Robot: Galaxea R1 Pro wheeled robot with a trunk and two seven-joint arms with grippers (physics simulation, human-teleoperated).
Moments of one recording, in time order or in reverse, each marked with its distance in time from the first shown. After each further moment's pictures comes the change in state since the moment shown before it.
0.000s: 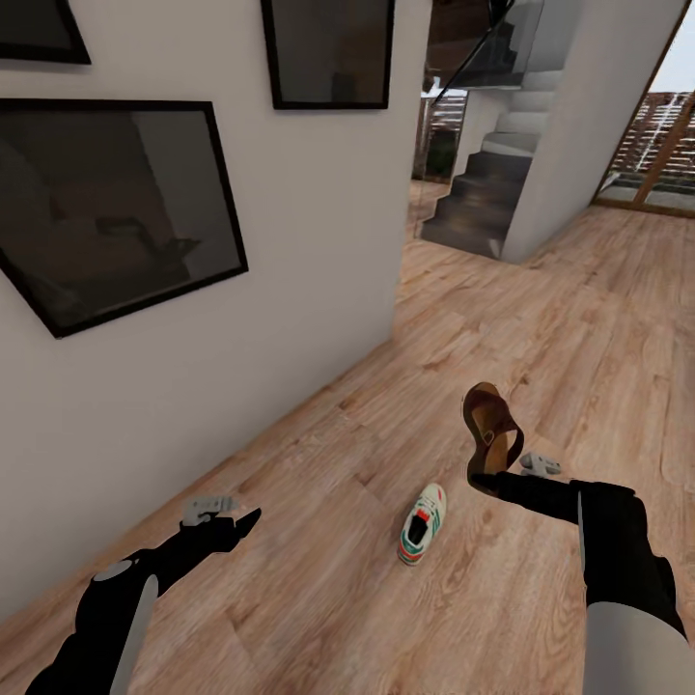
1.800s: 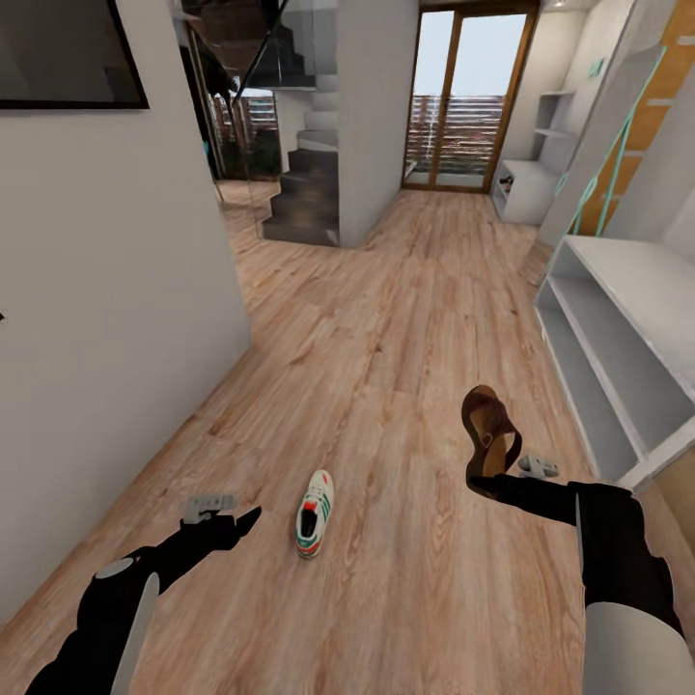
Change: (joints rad) left arm -0.007 -0.001 -0.003 0.001 -0.007 0.000 0.005; right arm 0.000 0.000 0.002 0.018 0.003 -0.001 -0.001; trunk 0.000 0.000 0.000
